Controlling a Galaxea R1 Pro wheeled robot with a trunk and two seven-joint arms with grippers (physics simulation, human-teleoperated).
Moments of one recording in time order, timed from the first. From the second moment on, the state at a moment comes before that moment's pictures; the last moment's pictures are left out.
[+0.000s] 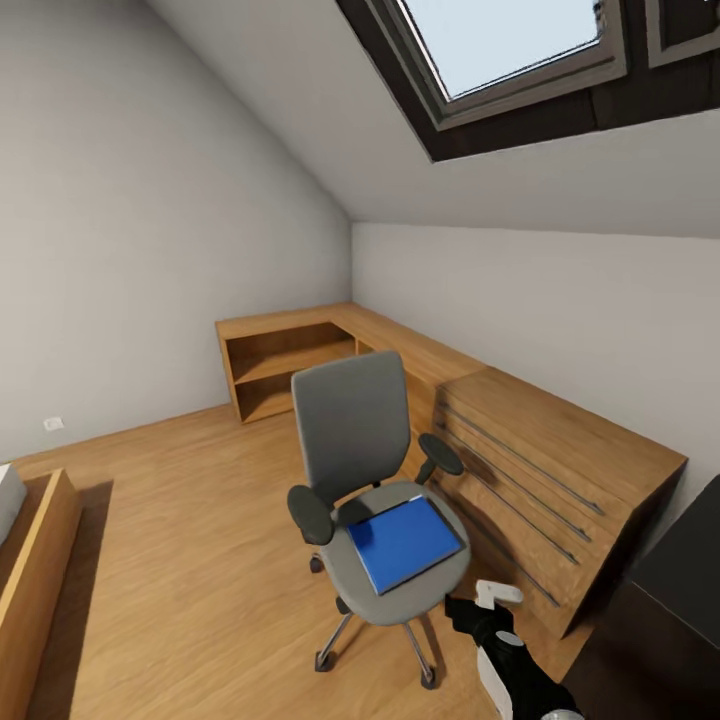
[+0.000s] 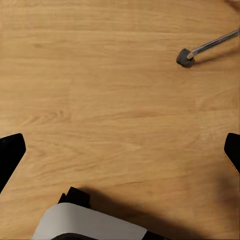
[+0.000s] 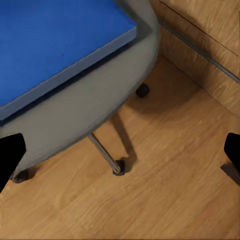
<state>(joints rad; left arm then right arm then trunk) -0.03 0.07 -0.09 -0.25 0.63 -0.41 -0.17 -0.49 0.10 -0.25 -0.43 0.11 -0.01 -0.08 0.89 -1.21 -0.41</state>
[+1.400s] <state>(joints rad) -0.03 0.07 -0.09 -0.25 0.63 -0.41 -0.17 -0.53 0.10 -0.25 -0.49 0.11 0.01 -0.08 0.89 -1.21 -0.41</state>
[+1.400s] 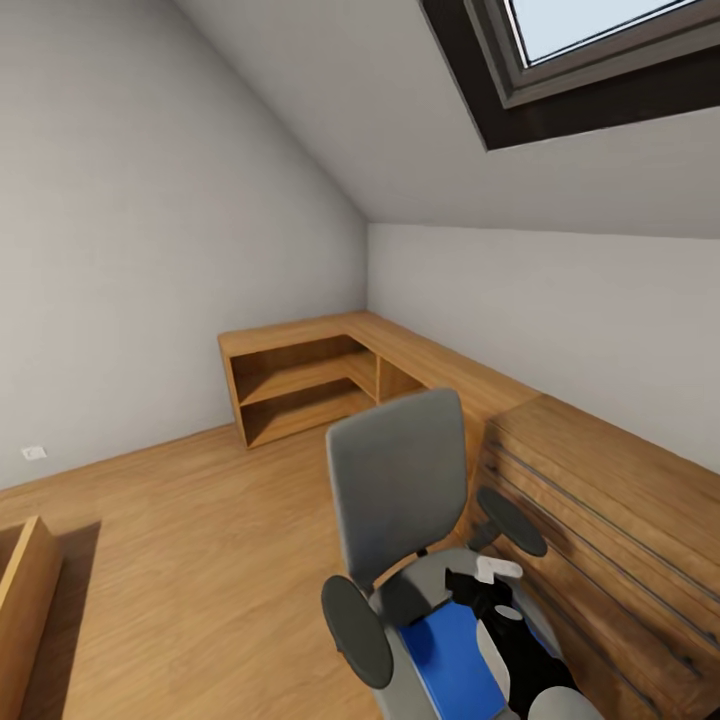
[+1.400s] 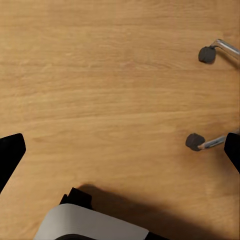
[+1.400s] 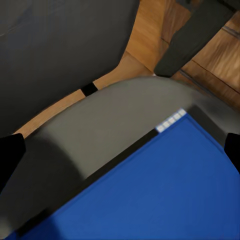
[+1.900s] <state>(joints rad) -0.03 0.07 -0.09 -0.26 0.63 -0.43 -0.17 -0.53 0.08 -0.25 -0.49 0.11 0.05 -0.11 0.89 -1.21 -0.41</state>
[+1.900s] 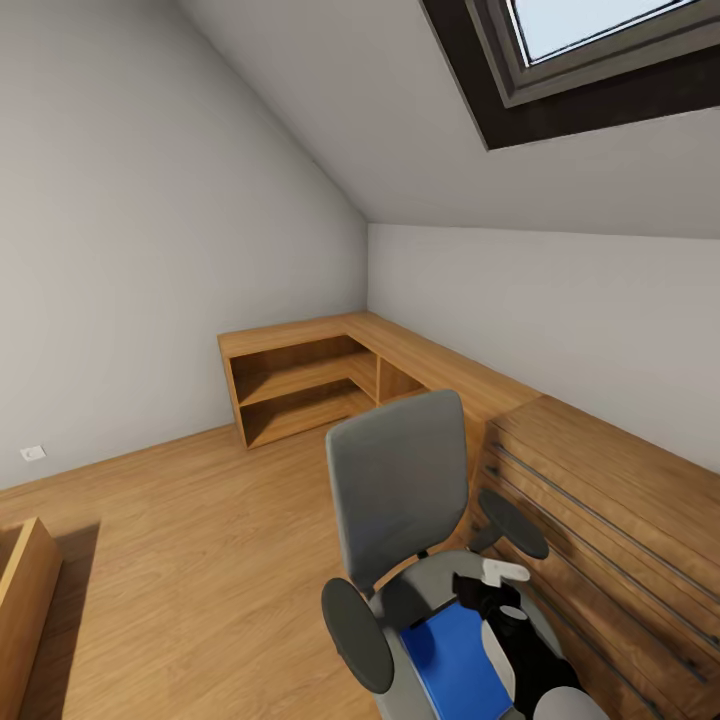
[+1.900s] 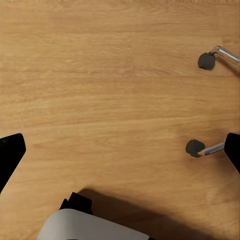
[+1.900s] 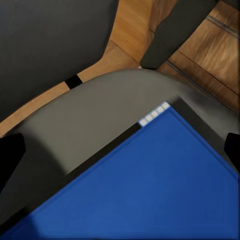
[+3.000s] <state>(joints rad) -0.03 0.08 -0.09 -0.28 0.63 -0.44 -0.16 -0.53 0.08 -0.25 -0.49 0.11 0.05 -0.12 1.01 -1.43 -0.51</state>
